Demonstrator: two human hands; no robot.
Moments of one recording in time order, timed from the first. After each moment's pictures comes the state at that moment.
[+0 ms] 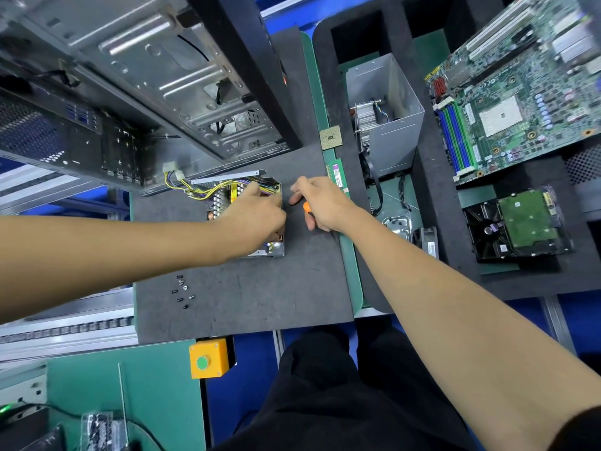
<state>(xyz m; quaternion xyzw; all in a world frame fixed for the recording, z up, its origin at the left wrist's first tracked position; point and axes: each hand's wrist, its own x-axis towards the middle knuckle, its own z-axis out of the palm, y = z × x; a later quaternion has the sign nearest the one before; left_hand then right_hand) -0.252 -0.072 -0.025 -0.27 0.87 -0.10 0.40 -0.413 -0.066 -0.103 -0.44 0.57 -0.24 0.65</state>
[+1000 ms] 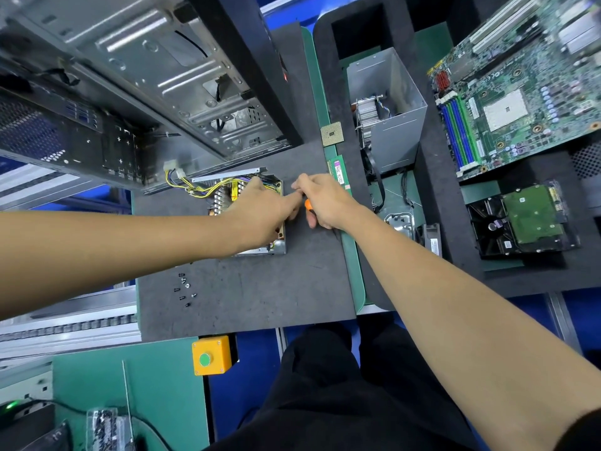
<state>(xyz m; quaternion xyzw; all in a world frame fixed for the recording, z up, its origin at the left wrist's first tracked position) -0.265 -0.074 -0.017 -0.35 0.88 0.04 0.31 -0.414 -0.062 -0.095 -0.45 0.58 -0.24 0.63</state>
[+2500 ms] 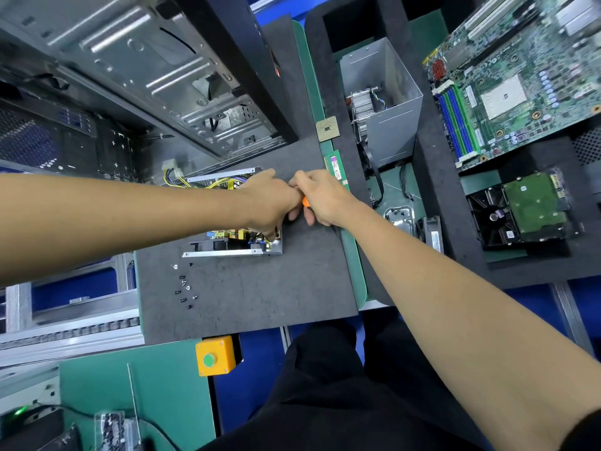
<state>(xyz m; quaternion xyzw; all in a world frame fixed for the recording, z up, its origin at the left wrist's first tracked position) -0.283 -0.104 -0.025 -0.29 0.85 0.10 0.43 -0.415 -0.060 -0.089 -0.44 0.56 -0.25 0.65</state>
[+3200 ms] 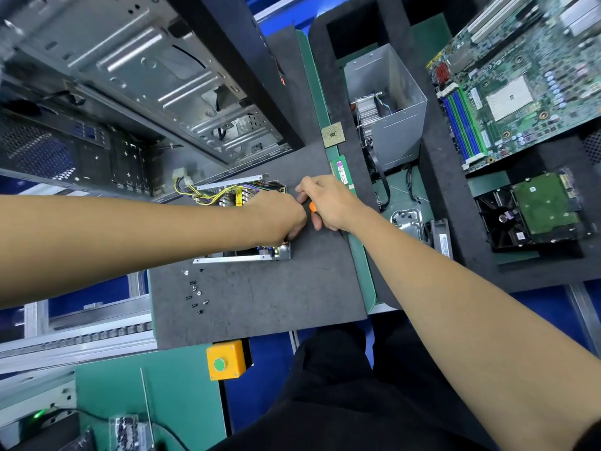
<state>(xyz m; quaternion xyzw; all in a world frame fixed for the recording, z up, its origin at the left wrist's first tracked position) -0.291 -0.087 -0.008 -0.31 0.83 0.09 0.46 -0.416 -0.059 -0.091 -0.44 0.58 -0.26 0.64</state>
